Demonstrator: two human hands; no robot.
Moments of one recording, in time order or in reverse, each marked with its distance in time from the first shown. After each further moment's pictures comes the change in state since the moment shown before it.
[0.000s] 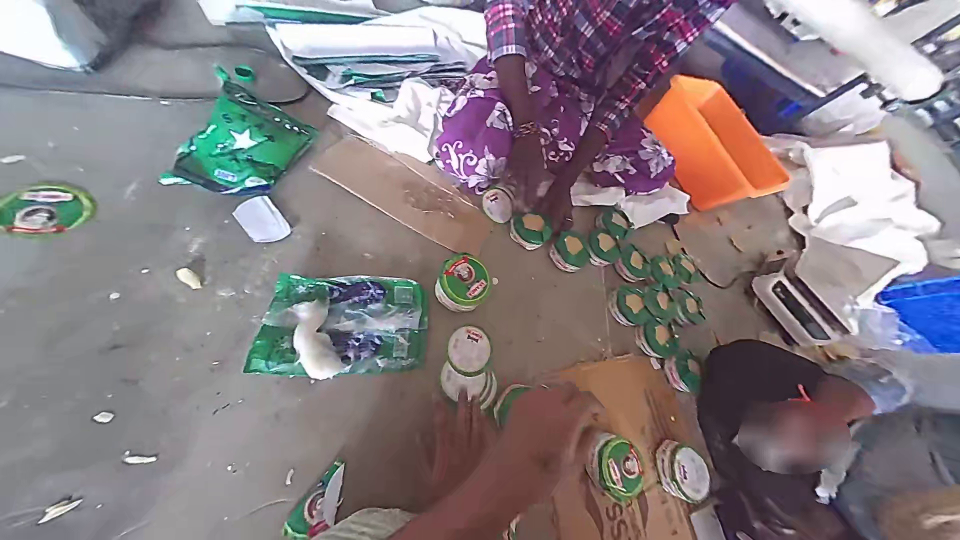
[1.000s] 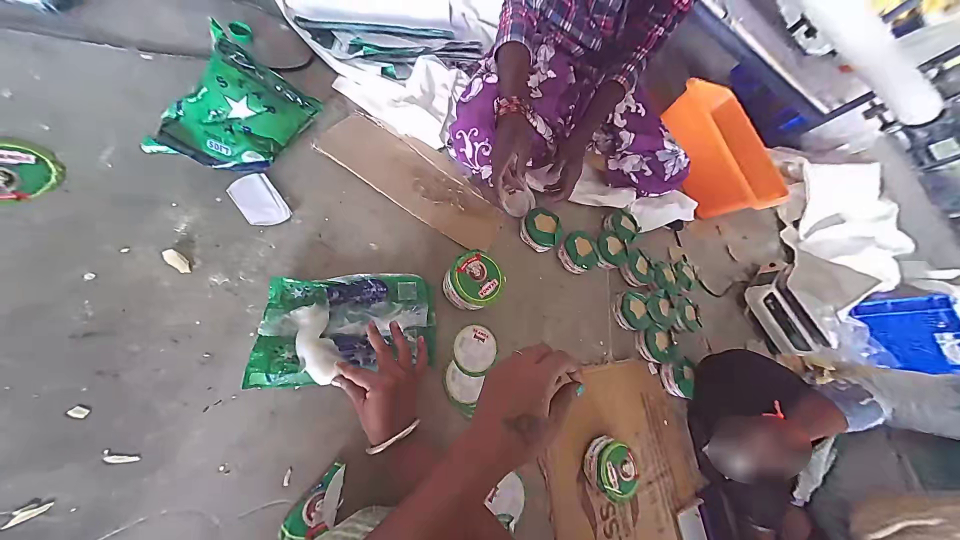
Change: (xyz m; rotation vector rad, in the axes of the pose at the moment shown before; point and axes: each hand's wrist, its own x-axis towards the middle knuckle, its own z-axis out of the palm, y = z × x) left_hand 0.012 -0.019 -0.051 -0.034 0.156 -0.088; right_hand 0.088 -0.070 0.052 0.315 -0.023 -0.256
